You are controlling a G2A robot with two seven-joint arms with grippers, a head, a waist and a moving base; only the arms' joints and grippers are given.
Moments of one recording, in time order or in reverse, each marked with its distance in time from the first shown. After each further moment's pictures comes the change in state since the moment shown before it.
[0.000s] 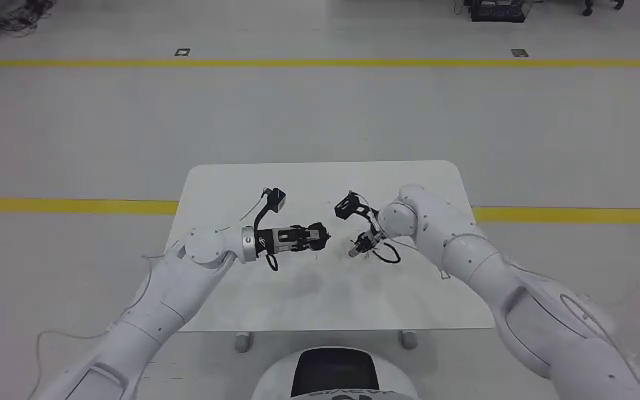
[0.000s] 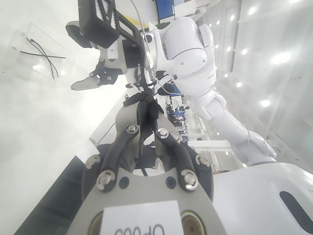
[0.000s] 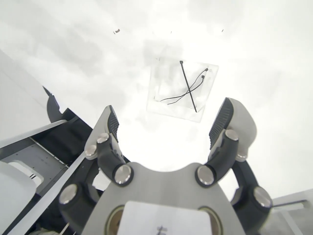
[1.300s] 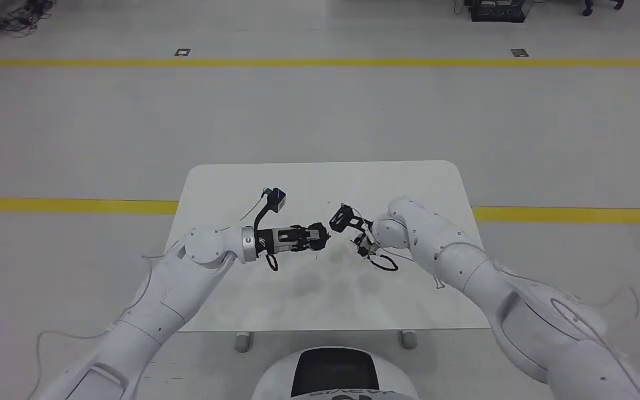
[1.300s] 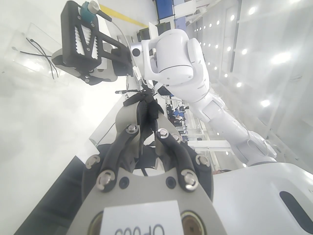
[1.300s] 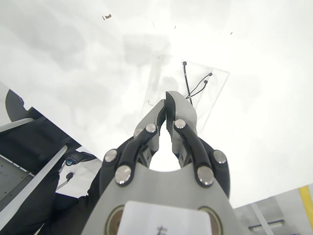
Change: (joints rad) left arm 0.000 0.000 0.000 0.000 0.000 0.000 0.000; right arm -0.025 -0.008 -0.068 -0.003 -0.076 -0.023 -0.084
